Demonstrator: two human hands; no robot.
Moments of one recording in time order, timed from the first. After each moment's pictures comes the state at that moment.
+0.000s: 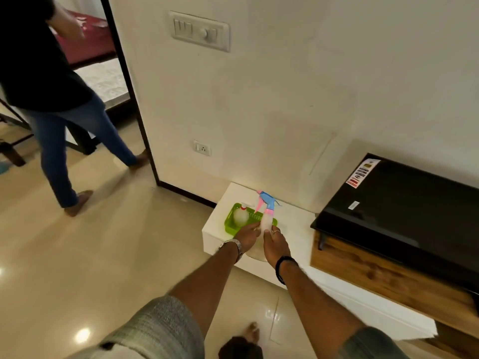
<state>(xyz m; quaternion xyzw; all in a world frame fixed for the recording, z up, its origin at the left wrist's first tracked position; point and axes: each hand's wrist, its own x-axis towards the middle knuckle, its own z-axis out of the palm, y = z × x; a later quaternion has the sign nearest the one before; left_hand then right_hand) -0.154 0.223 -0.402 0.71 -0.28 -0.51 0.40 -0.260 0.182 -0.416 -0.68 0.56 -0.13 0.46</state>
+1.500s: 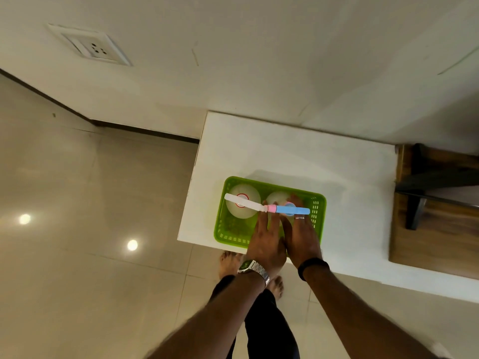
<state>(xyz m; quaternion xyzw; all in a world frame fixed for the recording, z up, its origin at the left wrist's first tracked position) -0.056 -0.016 -0.794 0.76 -0.47 -0.42 0.15 -0.147 -0.073 -0.808 -0.66 0.61 -0.06 0.44</state>
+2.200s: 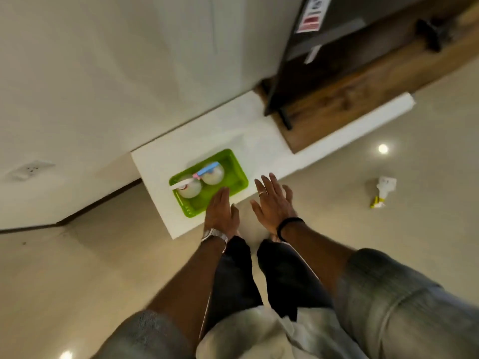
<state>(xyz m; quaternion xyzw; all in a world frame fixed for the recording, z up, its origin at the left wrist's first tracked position) -0.054 0.045 -0.621 0.66 -0.66 -0.37 0.03 -0.225 0.055 -0.619 -0.67 0.69 0.09 0.27</state>
